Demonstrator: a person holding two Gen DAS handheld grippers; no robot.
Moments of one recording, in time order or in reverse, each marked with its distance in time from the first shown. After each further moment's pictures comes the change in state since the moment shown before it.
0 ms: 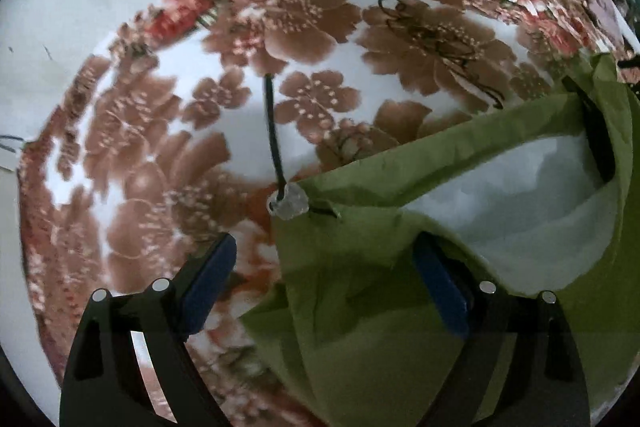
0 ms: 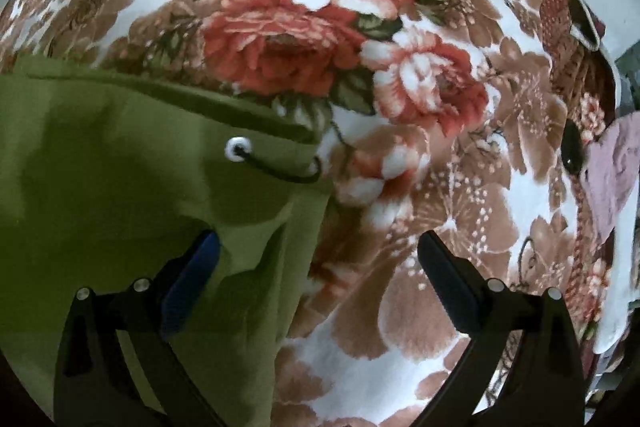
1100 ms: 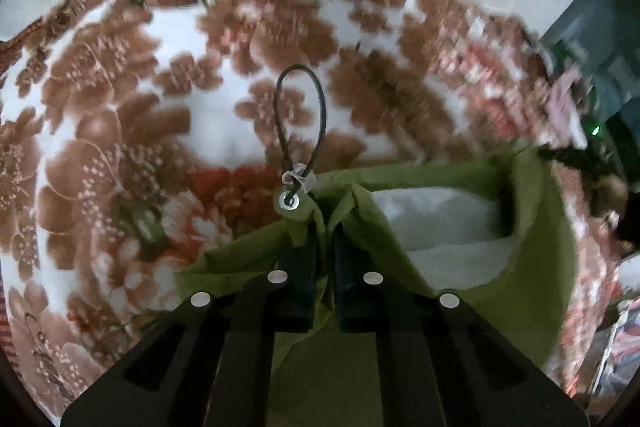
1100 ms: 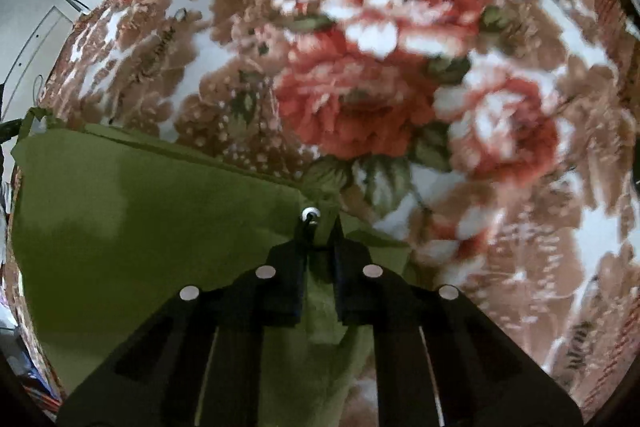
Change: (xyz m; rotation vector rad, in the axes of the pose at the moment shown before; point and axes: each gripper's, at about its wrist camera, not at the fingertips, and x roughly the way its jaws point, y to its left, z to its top) left arm -0.047 0.026 -0.020 -0.283 -0.125 -0.328; right arm -0.039 0.001 0.036 0.002 -0.115 0.312
